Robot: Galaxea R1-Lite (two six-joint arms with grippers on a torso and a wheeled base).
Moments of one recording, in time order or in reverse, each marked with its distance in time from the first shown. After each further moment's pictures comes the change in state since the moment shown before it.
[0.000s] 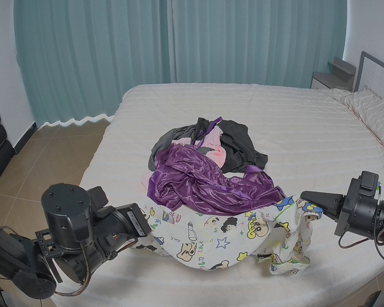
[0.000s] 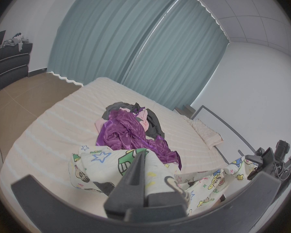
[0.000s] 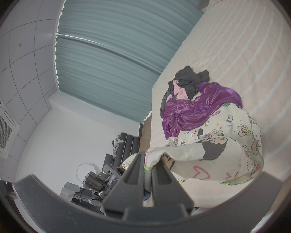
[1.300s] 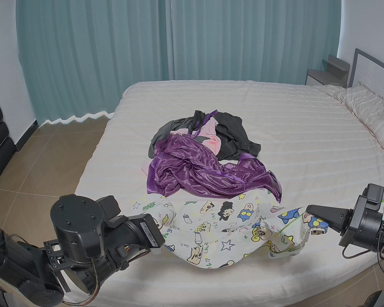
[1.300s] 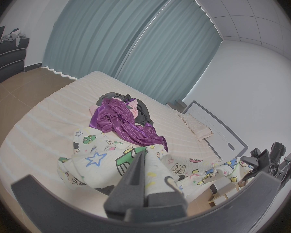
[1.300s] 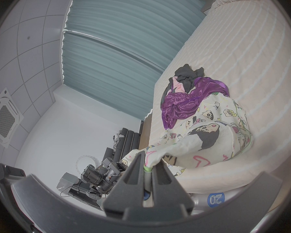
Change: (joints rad) left arm -0.080 0.034 0.008 -0.048 0.010 -0.026; right arm 0.015 -0.065 0.106 -0.059 0.001 -0.045
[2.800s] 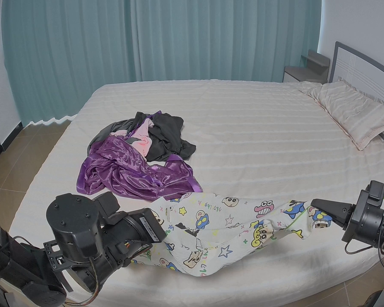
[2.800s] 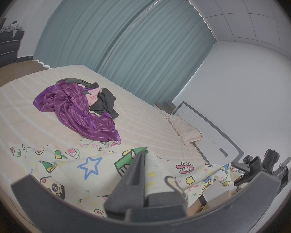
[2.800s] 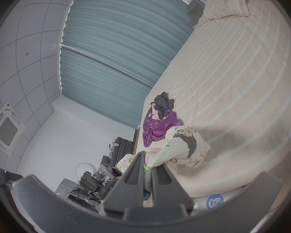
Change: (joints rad) left arm -0.001 0.021 0.011 -0.108 0.002 -0.016; right arm -0.055 0.001 -0.001 -0.002 0.000 0.003
